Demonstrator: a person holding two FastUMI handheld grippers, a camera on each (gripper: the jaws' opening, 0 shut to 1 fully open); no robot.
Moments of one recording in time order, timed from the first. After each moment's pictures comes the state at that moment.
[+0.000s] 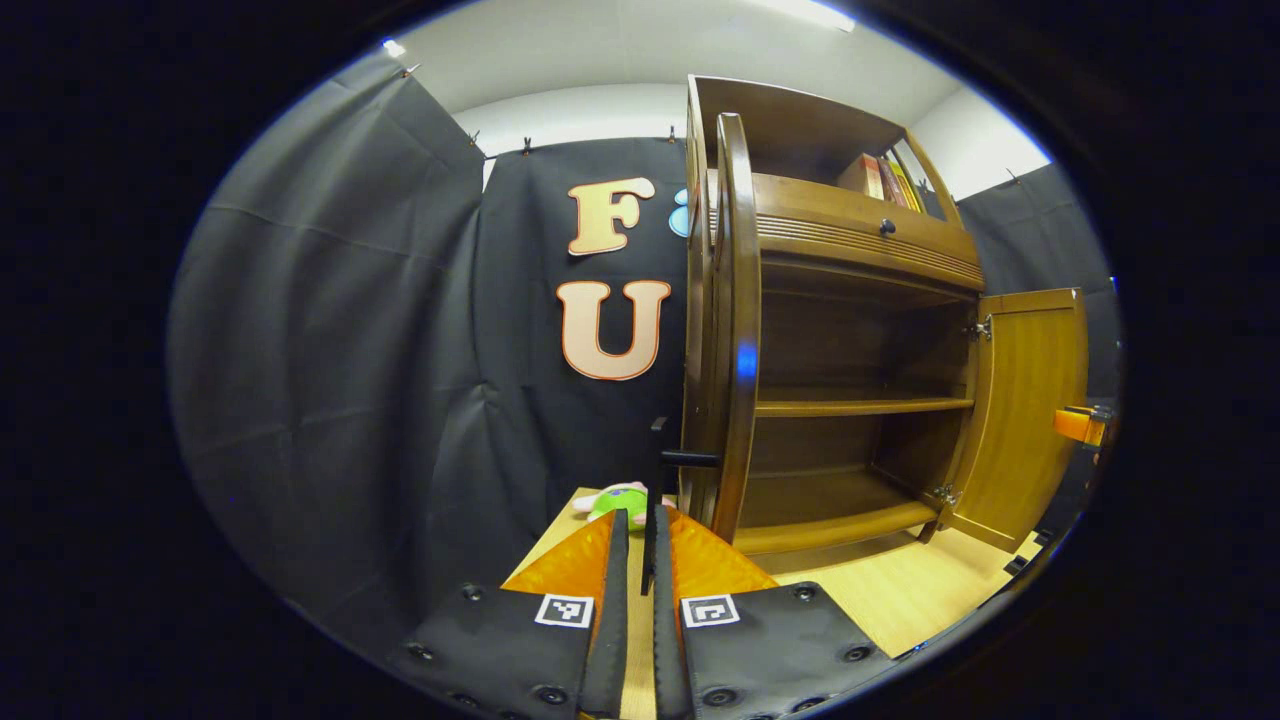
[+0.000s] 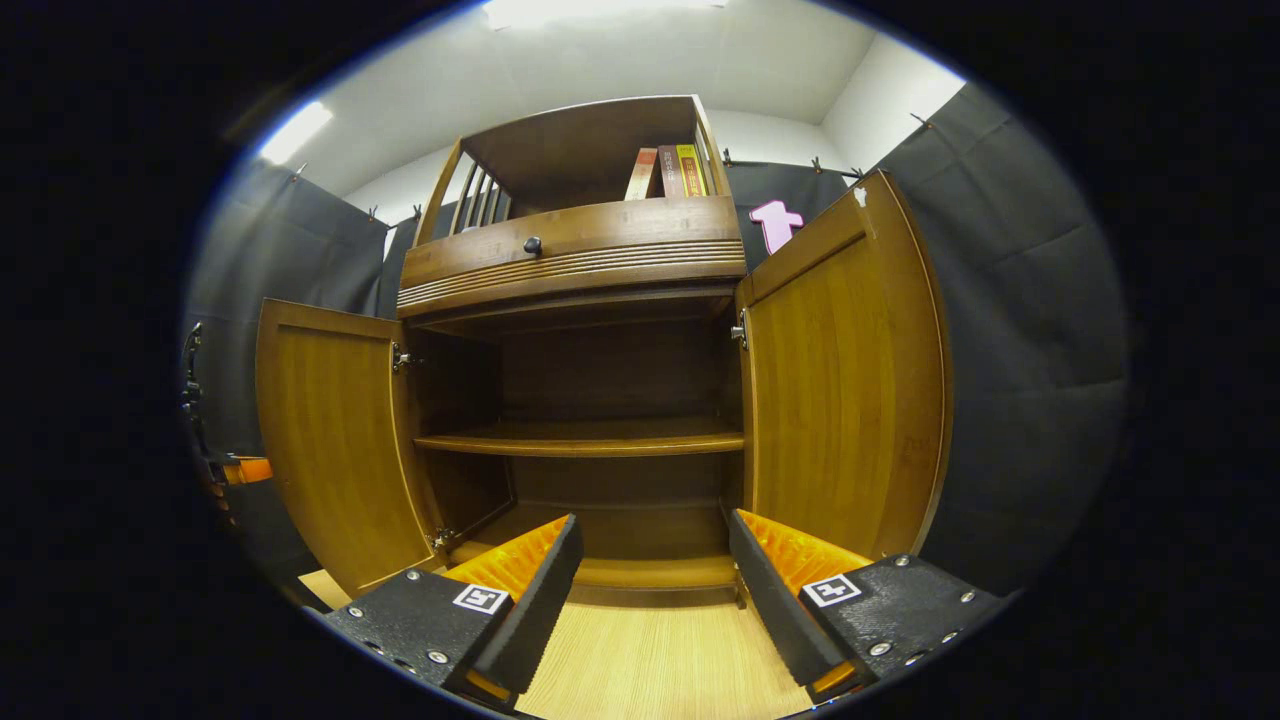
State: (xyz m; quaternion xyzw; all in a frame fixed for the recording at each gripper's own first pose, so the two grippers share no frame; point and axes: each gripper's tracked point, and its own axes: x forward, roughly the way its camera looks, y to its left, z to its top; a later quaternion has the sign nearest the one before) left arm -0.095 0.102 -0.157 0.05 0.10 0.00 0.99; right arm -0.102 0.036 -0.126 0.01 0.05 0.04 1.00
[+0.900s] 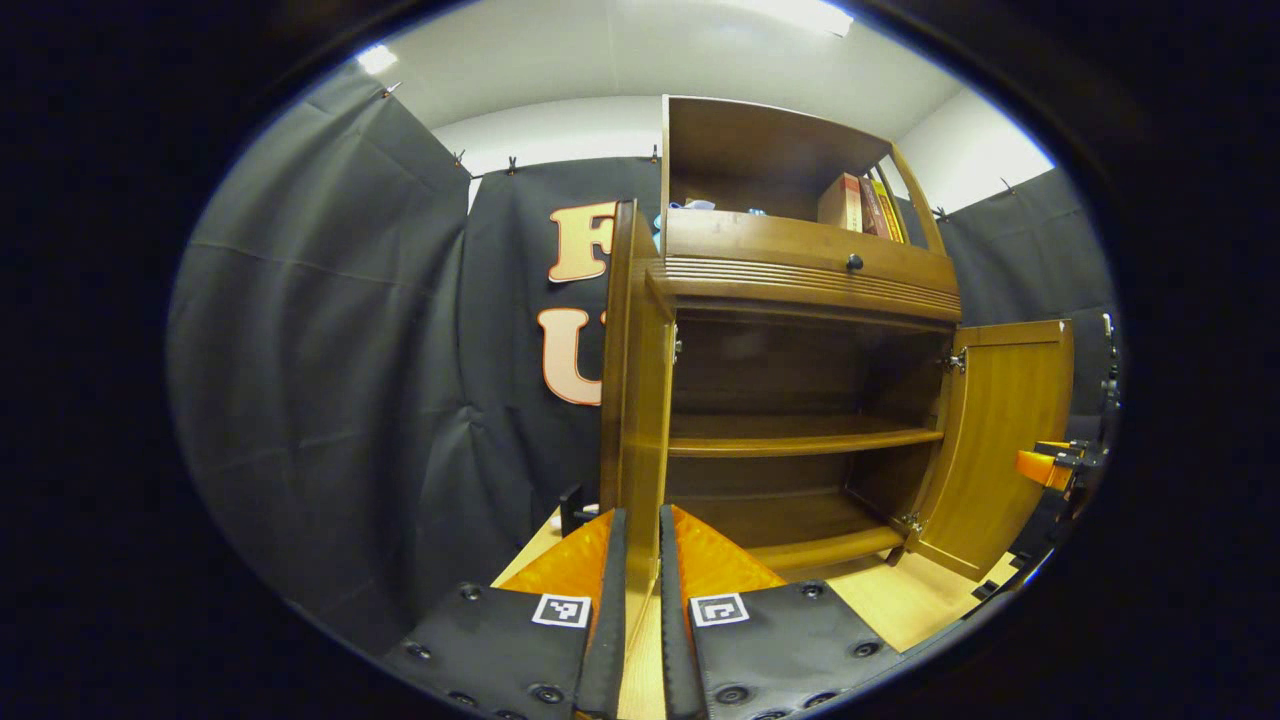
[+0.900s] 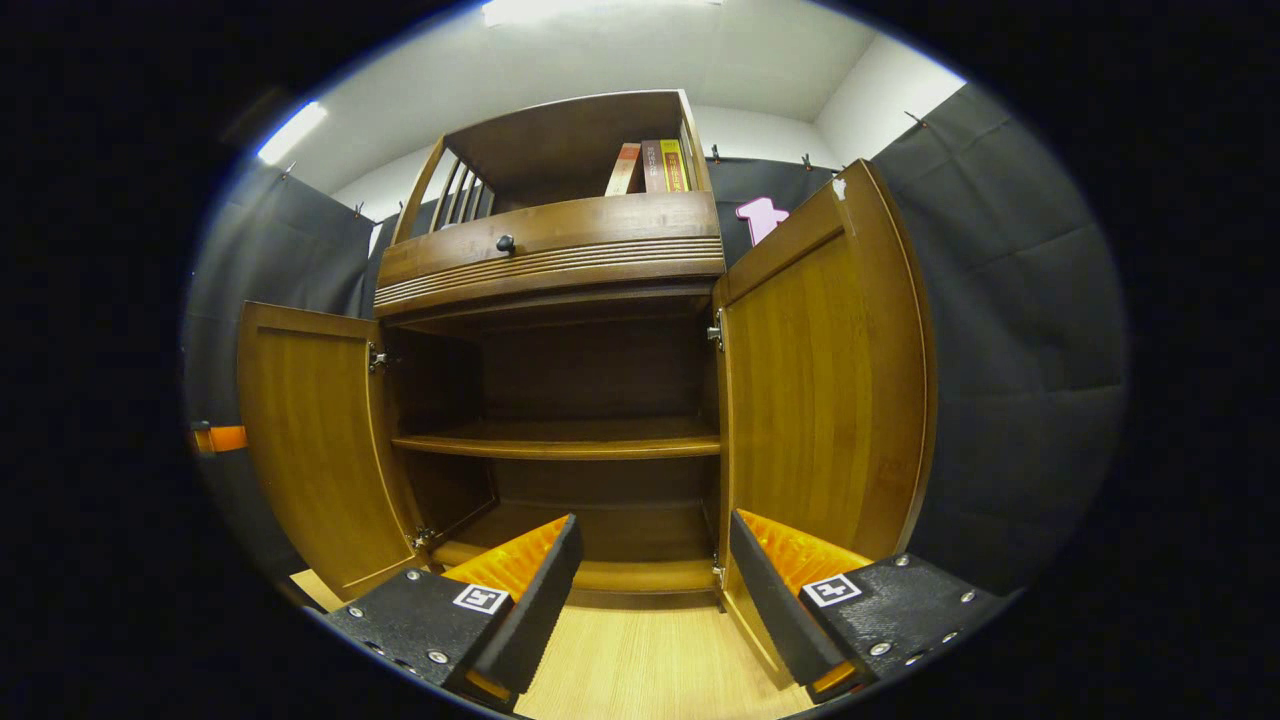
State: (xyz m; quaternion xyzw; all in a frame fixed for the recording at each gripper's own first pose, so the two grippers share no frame) left arm -0.102 0.035 -0.090 0.04 0.07 -0.01 1.00; right arm -0.084 0.007 -0.118 0.00 0.06 0.02 1.00
